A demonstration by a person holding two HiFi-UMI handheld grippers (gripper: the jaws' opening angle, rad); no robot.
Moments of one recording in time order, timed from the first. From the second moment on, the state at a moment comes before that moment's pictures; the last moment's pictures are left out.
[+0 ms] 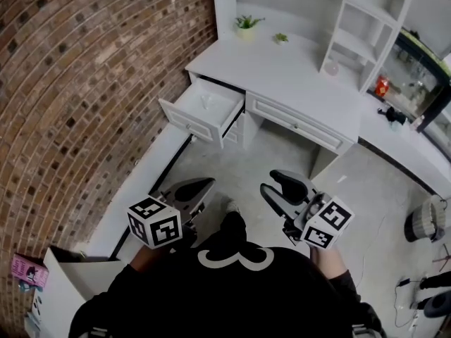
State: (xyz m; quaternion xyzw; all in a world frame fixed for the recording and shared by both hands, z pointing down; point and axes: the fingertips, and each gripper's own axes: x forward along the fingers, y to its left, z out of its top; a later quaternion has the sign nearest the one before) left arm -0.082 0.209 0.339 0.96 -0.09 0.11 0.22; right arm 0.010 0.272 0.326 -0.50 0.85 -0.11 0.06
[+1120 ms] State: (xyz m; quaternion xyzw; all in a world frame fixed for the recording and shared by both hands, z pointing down) left arm 0.011 -0.100 0.409 0.93 -0.19 0.09 0.31; right arm 0.121 -0.043 0.398 -0.48 0.85 -0.20 -0.03
